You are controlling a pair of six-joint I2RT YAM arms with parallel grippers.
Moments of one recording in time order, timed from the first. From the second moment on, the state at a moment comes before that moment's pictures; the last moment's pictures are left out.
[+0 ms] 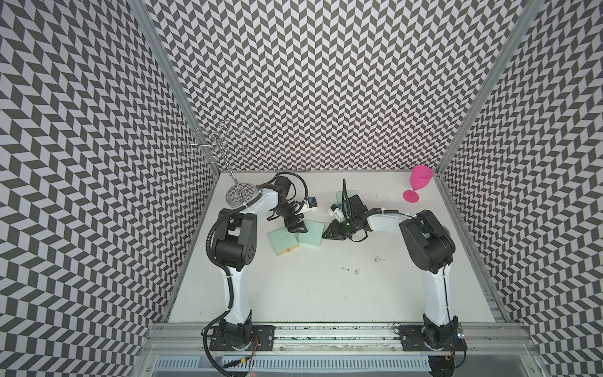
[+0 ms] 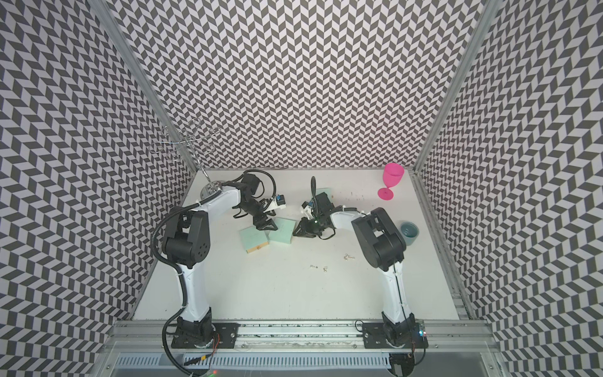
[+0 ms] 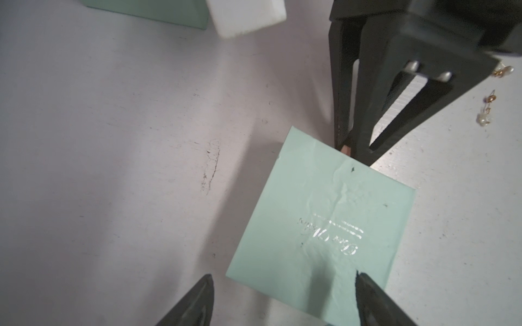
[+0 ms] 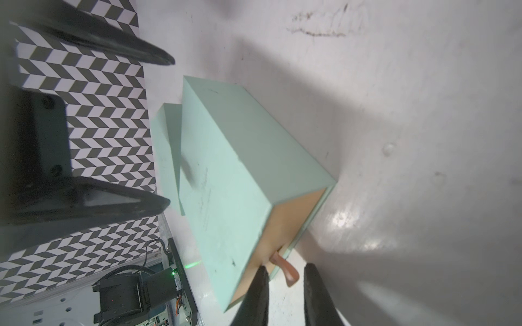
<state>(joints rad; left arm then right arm) -0.26 2.07 1.59 -0.88 0.54 1.05 0.51 2.13 1.33 -0.23 -0.75 0.46</state>
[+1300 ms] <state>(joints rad) -0.25 2.07 1.57 -0.88 0.54 1.05 0.48 2.07 1.25 -0.26 -0.73 0.39</state>
